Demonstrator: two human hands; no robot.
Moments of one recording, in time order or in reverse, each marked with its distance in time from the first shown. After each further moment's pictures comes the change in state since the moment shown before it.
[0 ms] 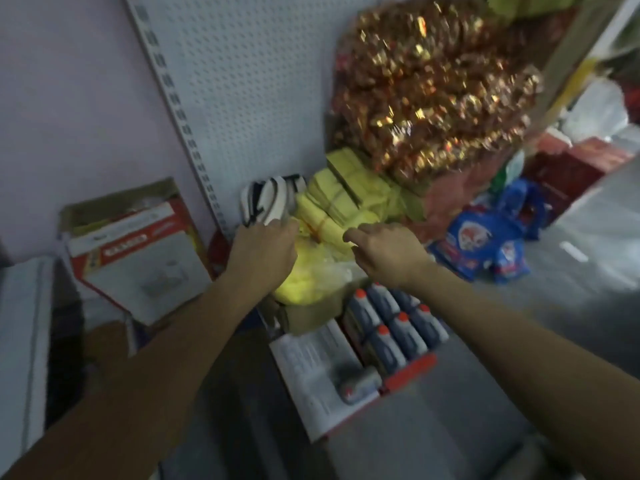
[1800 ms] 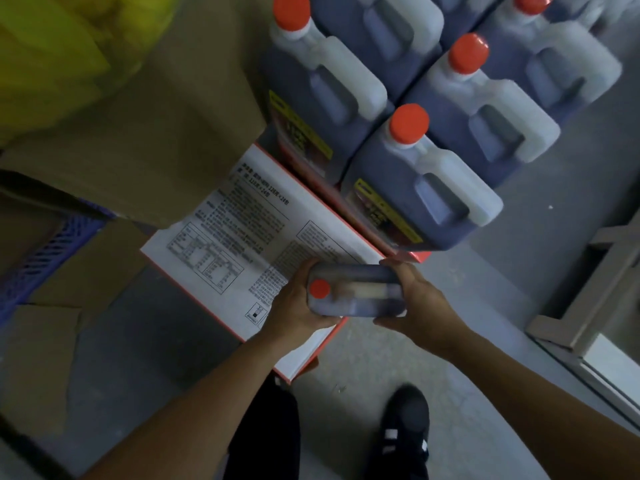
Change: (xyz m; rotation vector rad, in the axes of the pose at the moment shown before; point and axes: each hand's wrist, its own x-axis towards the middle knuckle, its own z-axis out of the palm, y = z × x) left_hand -0.169 0.183 0.784 -1.046 -0.898 -0.222; right_hand -0.298 -0.037 0.699 0.894 -0.507 0.937
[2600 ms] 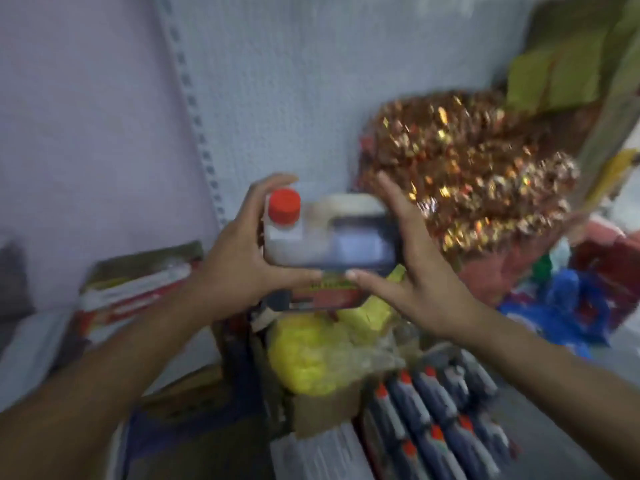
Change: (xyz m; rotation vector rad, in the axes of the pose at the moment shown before) left_hand -0.551 0.564 -0.435 0.081 0.923 0.815; right_hand -0.347 -0.592 -0.477 -0.023 0.424 -1.391
